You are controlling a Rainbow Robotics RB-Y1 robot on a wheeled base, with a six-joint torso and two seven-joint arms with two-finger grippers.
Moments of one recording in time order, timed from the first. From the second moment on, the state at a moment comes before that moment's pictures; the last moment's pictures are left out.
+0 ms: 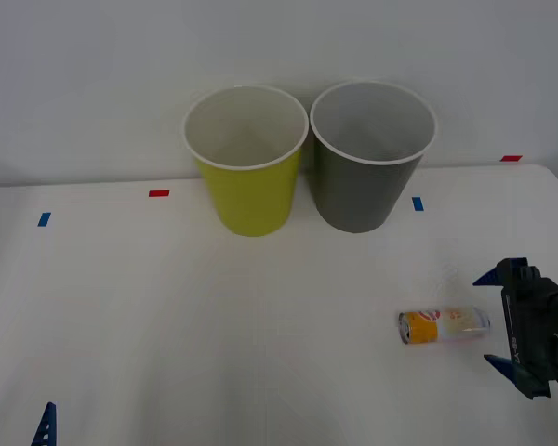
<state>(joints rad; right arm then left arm) 0.16 -0.61 -0.08 -2.30 -0.61 1.44 -0.24 1.12 0.47 -0.16 -2.05 0.35 -0.74 -1.59</state>
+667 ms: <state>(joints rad) -0.01 -0.65 0.04 -2.03 -0.69 1.41 -0.25 1.12 0.47 -0.16 -2.05 0.35 -0.74 -1.59</state>
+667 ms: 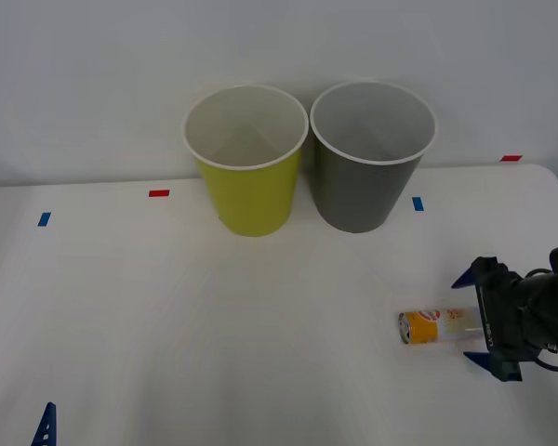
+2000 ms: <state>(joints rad) -0.07 -0.65 0.15 -1.93 -0.72 1.40 -0.28 1.12 0.47 -0.16 -2.05 0.35 -0.74 -1.59</state>
